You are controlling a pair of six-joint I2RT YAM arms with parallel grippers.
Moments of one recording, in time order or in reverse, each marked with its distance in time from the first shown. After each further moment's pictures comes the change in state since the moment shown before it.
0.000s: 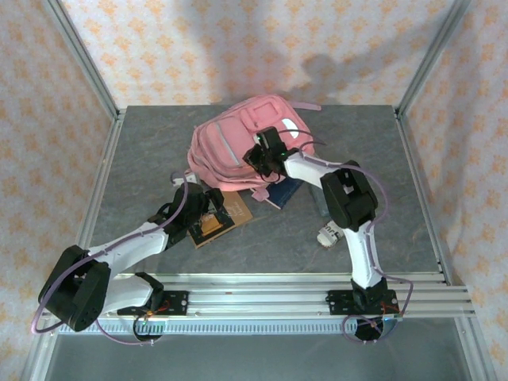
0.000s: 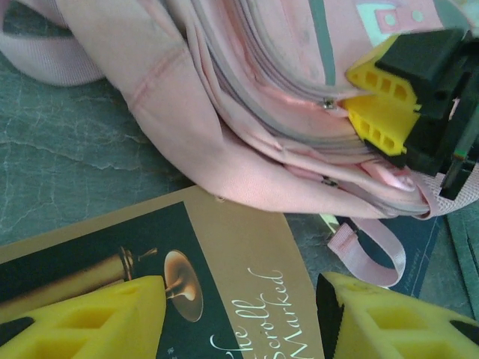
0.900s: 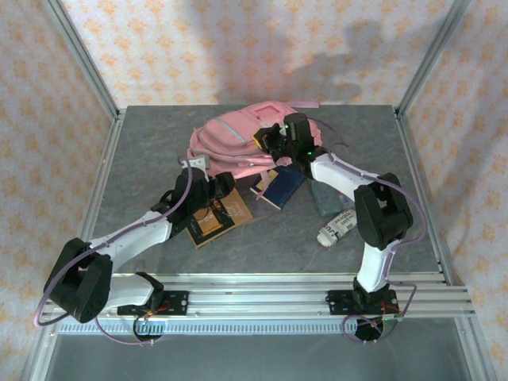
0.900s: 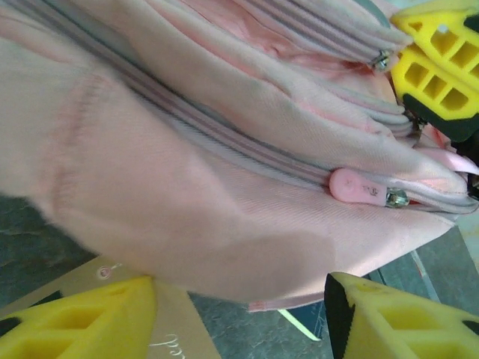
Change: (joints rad) left arm 0.000 0.064 0.152 0.082 0.116 0.099; right arm -0.079 -0.333 -0.240 0.324 -0.192 0.177
